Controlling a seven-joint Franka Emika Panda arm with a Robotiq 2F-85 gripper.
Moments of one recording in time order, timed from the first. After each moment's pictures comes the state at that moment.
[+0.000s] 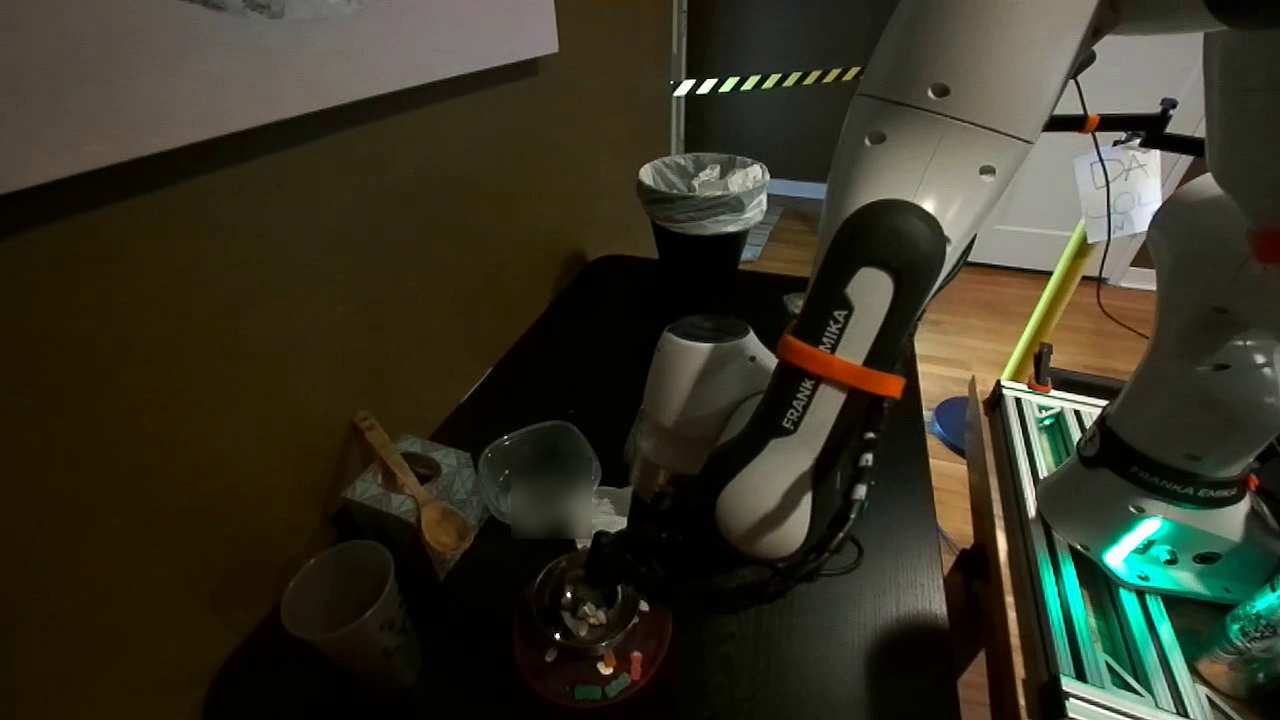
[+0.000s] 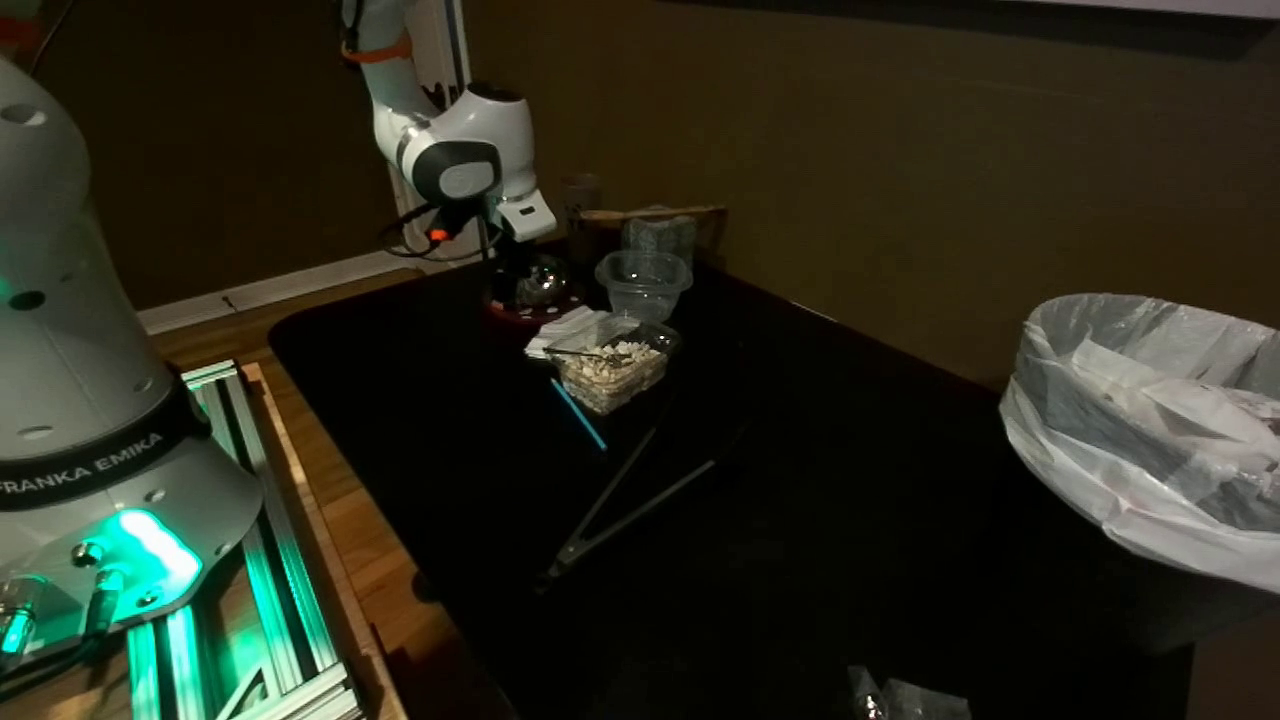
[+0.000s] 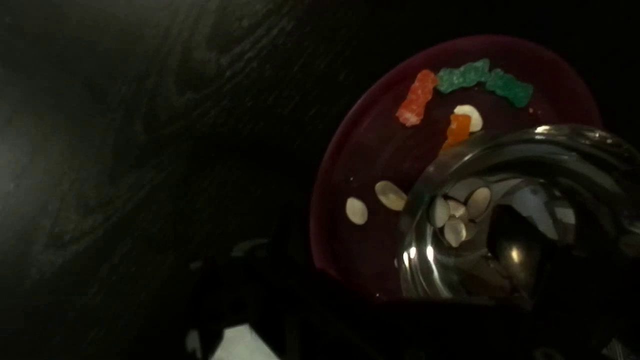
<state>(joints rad) 0.37 0.56 0.16 -2.29 0.50 3.04 0.79</state>
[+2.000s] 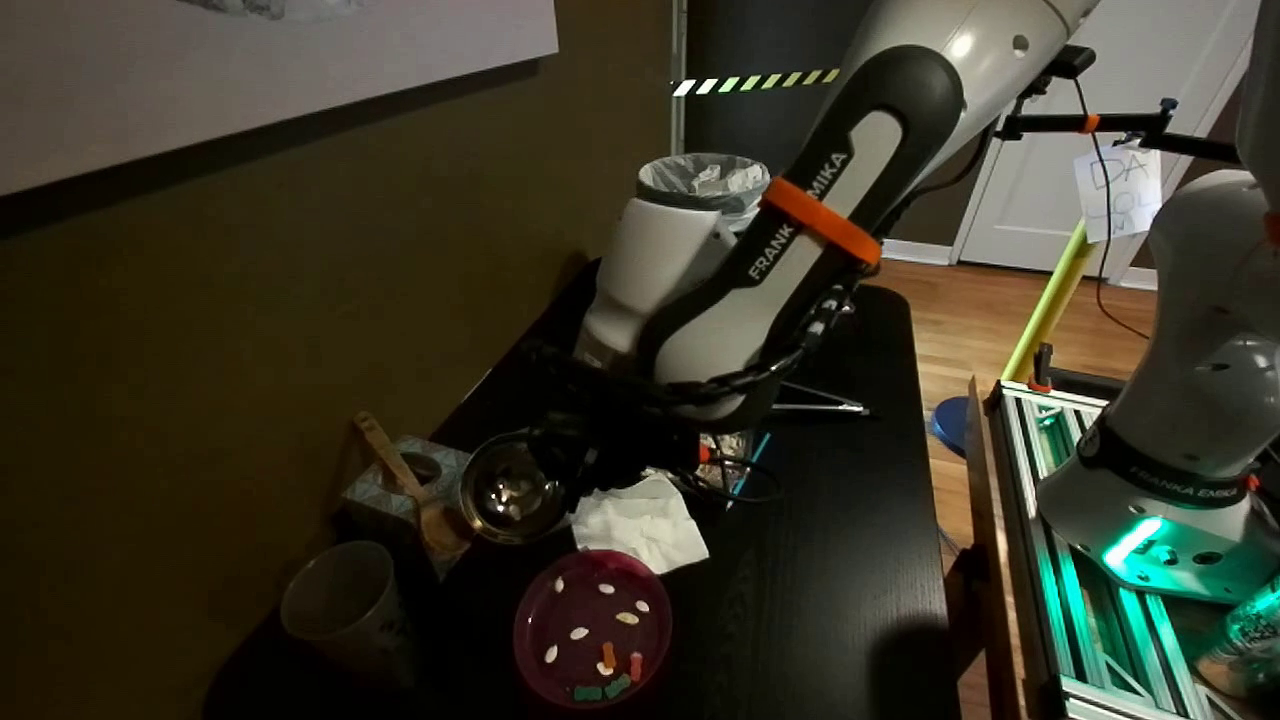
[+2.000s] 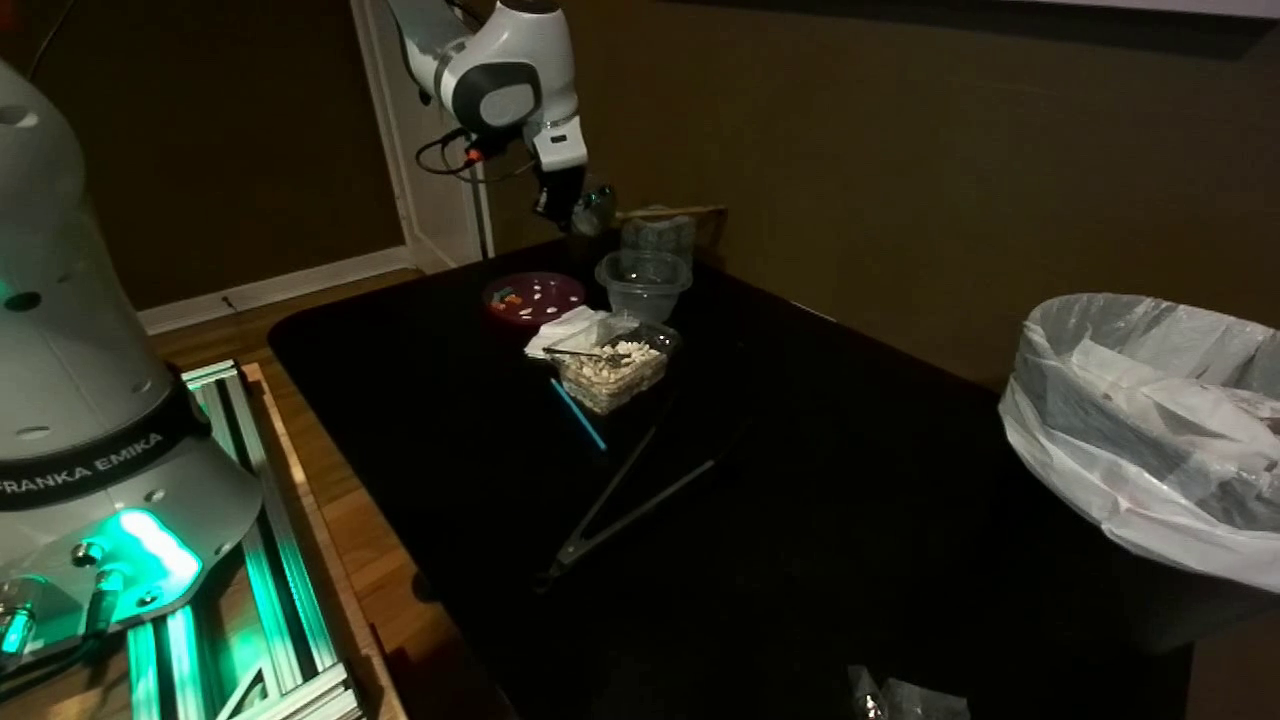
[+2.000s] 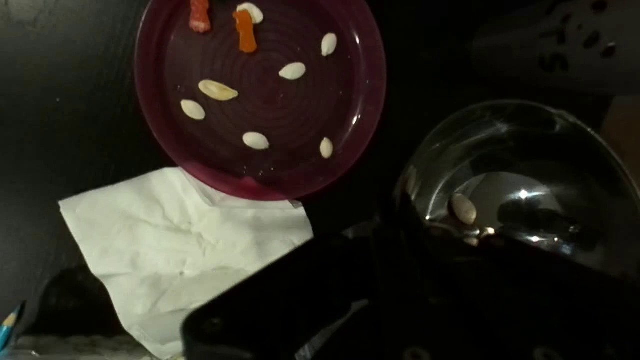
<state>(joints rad) 0.35 0.39 0.09 -2.21 0.45 2.95 1.09</state>
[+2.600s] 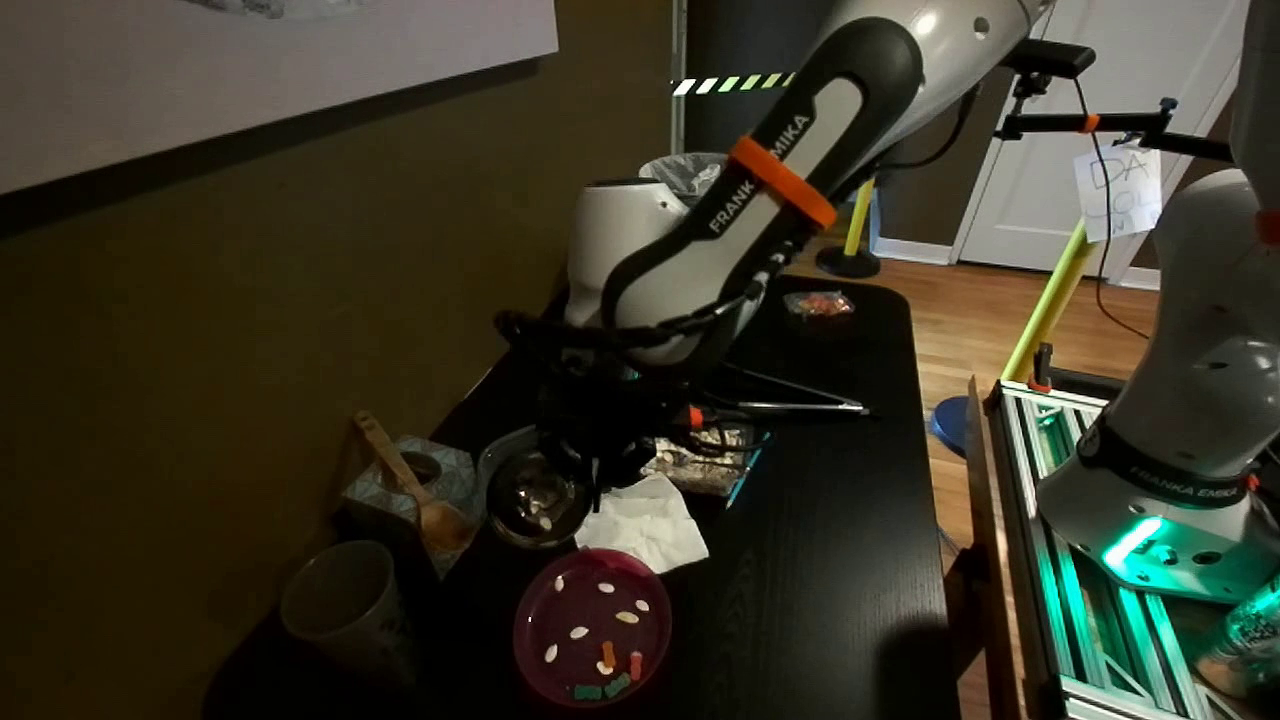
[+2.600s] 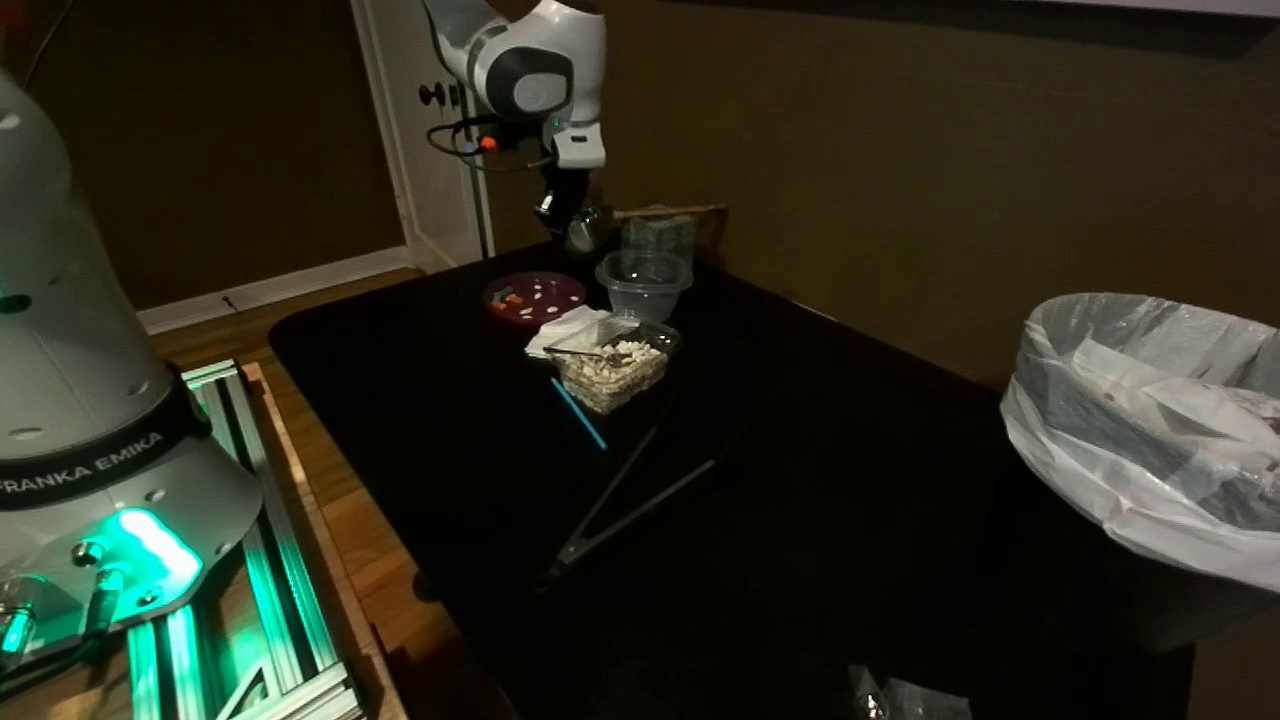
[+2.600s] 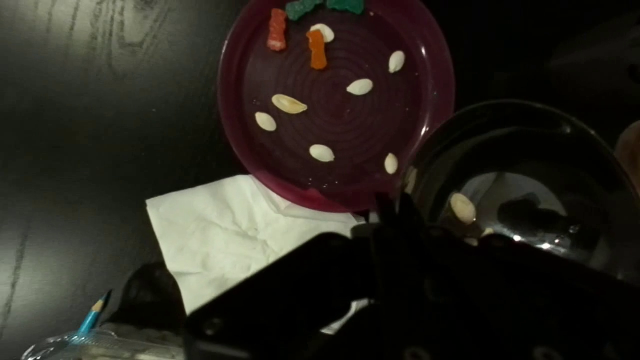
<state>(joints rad) 0.28 0.41 0.08 -2.12 0.41 2.64 1.10</state>
